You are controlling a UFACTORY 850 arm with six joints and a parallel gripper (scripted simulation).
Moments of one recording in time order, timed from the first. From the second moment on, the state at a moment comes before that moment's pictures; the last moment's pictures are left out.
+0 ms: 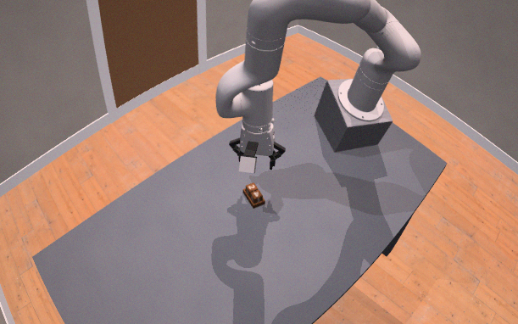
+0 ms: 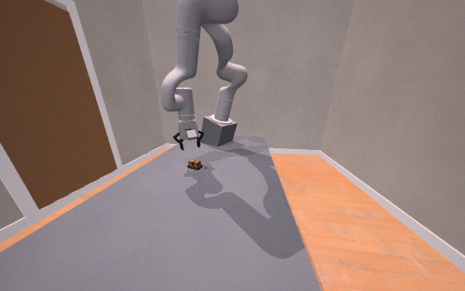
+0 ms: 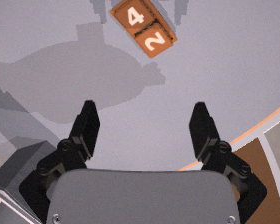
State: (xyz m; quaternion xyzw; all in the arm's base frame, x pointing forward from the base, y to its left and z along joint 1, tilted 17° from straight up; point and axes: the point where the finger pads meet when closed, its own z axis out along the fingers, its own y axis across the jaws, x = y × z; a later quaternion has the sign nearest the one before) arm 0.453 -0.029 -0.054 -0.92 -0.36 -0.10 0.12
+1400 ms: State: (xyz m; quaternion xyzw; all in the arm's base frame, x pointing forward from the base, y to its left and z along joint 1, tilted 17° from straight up) arm 0.489 -0.010 -0.035 -0.76 -0.63 -0.13 0.07
